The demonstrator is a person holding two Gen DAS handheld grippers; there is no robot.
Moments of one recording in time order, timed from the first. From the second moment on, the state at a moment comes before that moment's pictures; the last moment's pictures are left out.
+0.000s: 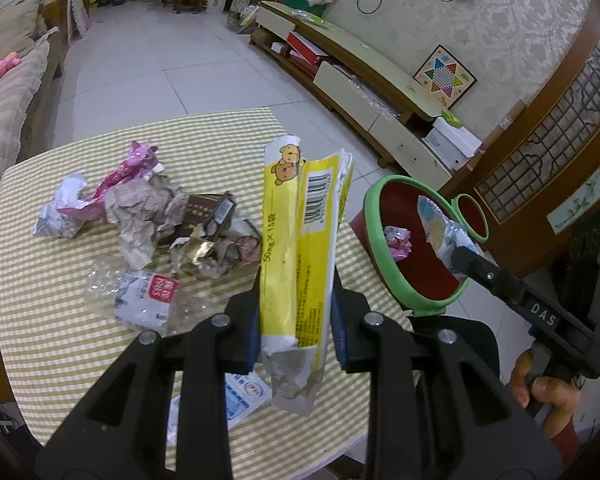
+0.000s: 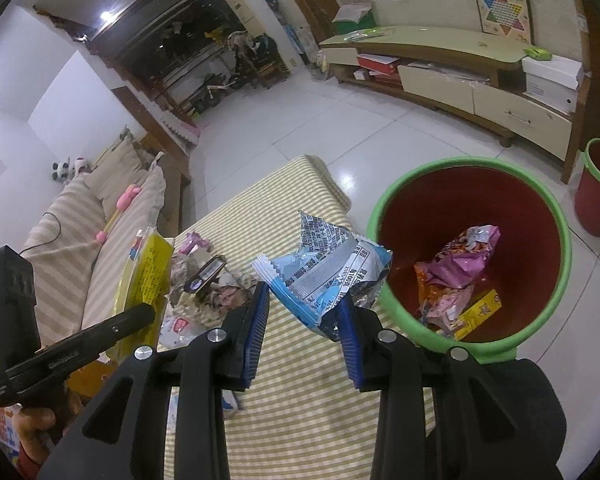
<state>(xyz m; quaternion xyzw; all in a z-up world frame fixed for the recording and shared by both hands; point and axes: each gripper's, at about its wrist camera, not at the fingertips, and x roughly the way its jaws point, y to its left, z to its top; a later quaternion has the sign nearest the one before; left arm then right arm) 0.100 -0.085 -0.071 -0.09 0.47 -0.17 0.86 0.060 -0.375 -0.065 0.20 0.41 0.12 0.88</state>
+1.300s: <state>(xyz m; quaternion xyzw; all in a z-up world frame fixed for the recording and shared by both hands) 0.175 -0.260 -0.114 -0.04 0.51 -0.28 0.81 0.069 -0.512 -0.088 0.23 0.40 0.00 0.89</state>
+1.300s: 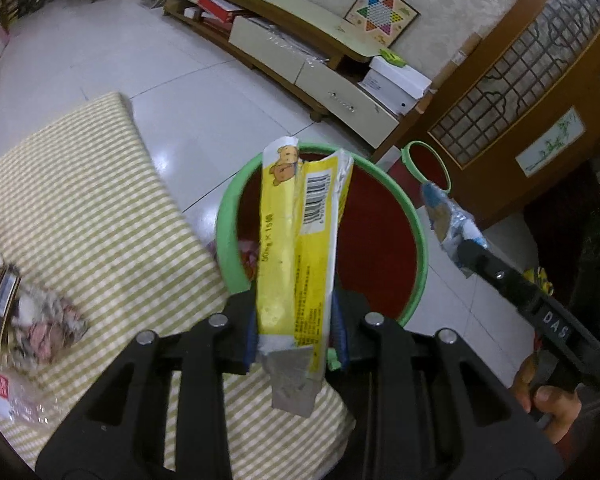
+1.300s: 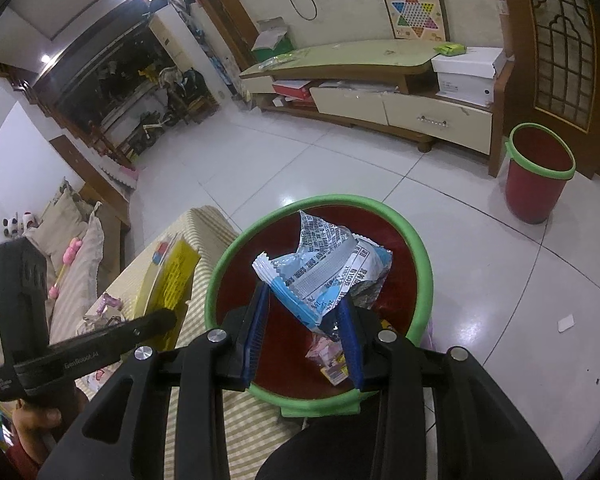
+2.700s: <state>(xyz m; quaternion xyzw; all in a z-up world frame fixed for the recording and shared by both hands) 0.049 -0.073 -0.170 0.13 0.54 -0.20 0.81 0.053 -0.334 -0.088 0.13 0.48 0.11 0.86</state>
